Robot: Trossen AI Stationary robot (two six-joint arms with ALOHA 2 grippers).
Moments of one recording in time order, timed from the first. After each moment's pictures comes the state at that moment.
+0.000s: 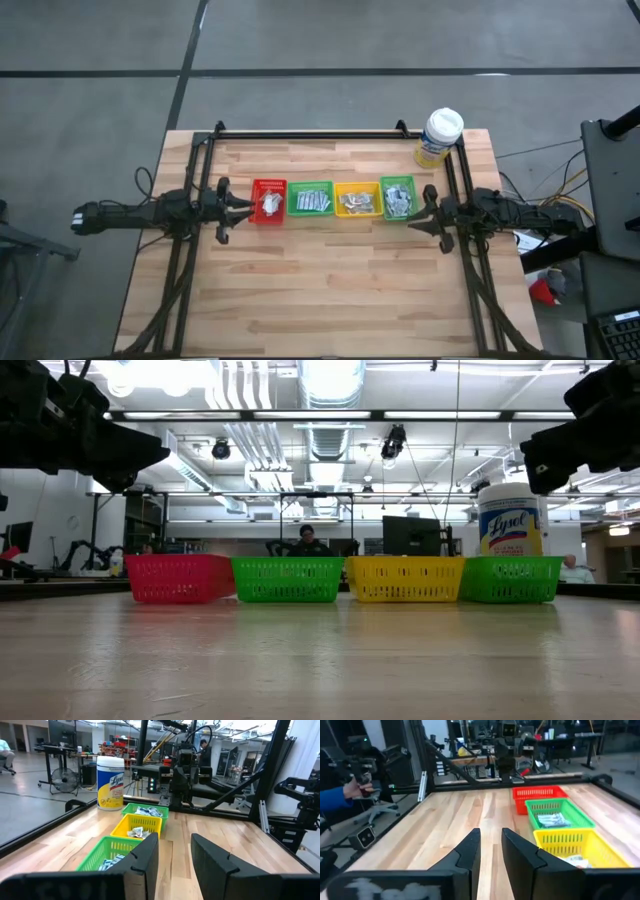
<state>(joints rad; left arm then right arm) 0.02 0.12 0.01 0.10 -0.08 -0.11 -0.02 0.02 0.05 -0.09 -0.18 0.12</state>
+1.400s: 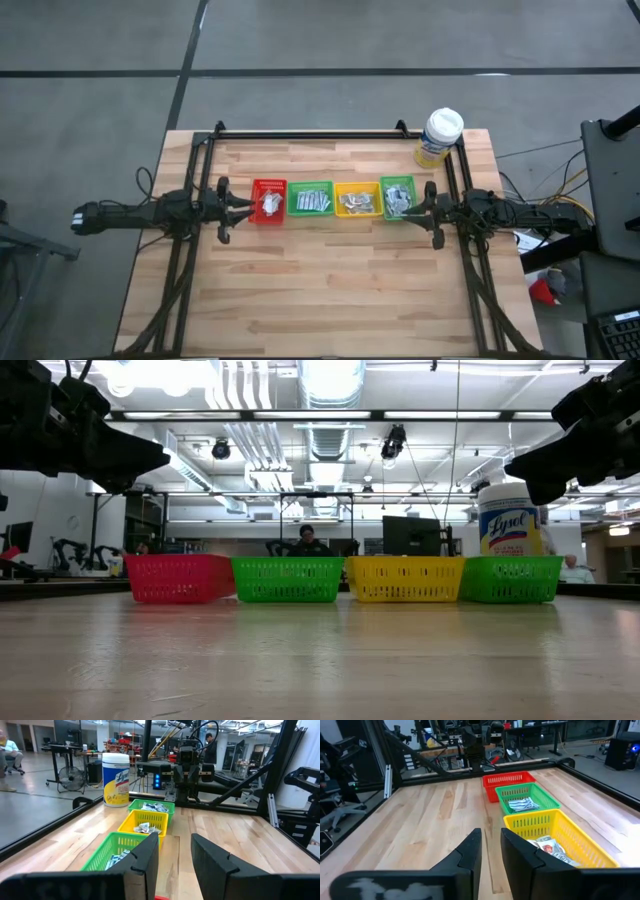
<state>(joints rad) 0.02 0.12 0.01 0.08 -0.10 -0.09 -0.02 0.09 0.05 -0.09 -0.02 0.16</state>
